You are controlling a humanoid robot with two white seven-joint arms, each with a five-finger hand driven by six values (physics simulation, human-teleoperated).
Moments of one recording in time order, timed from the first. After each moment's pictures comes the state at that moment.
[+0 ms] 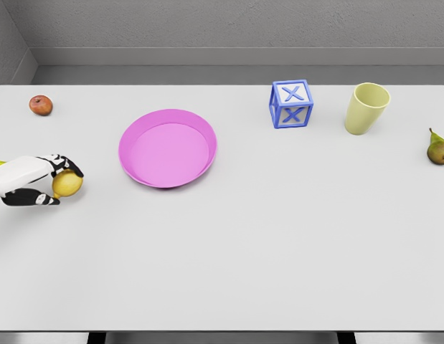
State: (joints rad) left arm -0.11 0.88 -0.15 -1.51 -0.24 -0.44 -0.52; right arm 0.03 0.00 -0.03 0.06 0.15 -0.27 -0.03
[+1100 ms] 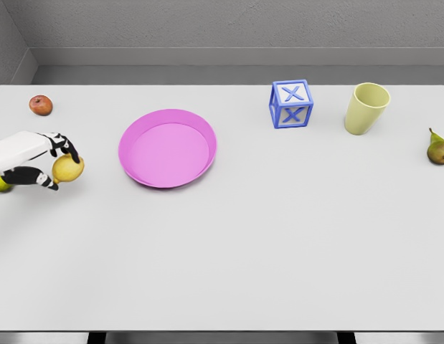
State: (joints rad) left arm -0.18 0.85 -0.13 -1.53 -0.23 -0.44 -0.52; right arm 0.03 0.00 -0.03 0.06 0.15 -0.27 -0.03
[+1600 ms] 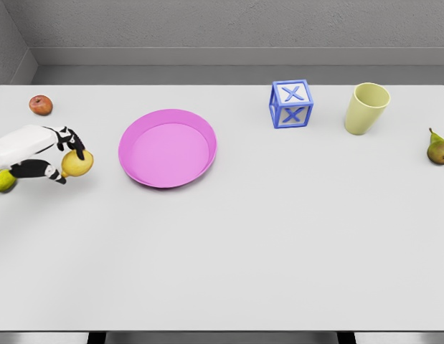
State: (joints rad) left arm -0.21 0.81 -0.13 -1.53 -0.23 -0.44 -0.52; right arm 0.03 0.00 -0.03 0.06 0.15 -0.27 -0.03
